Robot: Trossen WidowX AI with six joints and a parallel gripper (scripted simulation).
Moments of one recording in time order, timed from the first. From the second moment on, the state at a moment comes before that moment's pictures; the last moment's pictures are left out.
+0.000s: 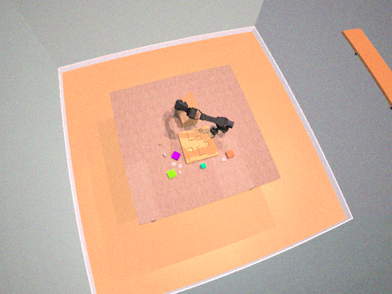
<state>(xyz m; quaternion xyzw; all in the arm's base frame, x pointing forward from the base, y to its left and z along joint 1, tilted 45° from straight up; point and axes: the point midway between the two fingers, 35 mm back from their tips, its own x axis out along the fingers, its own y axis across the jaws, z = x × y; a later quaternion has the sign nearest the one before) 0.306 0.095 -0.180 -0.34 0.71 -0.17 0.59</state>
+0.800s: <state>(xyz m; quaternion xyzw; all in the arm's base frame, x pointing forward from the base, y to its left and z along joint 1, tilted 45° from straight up) 0.298 -0.006 -0.082 0.07 0.47 -0.56 0.68</state>
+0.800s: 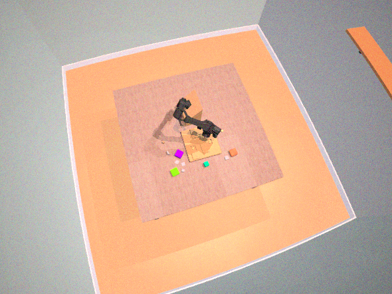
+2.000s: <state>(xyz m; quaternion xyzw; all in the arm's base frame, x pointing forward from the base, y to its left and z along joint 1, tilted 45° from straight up) 0.283 -0.063 -0.084 -0.06 0.56 -0.47 0.68</state>
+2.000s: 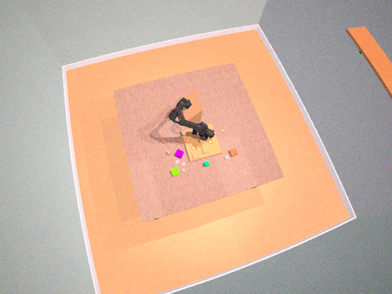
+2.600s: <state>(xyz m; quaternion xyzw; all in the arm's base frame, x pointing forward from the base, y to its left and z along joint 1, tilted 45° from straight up) 0.281 -0.074 -0.092 -0.31 0.70 -0.22 0.60</state>
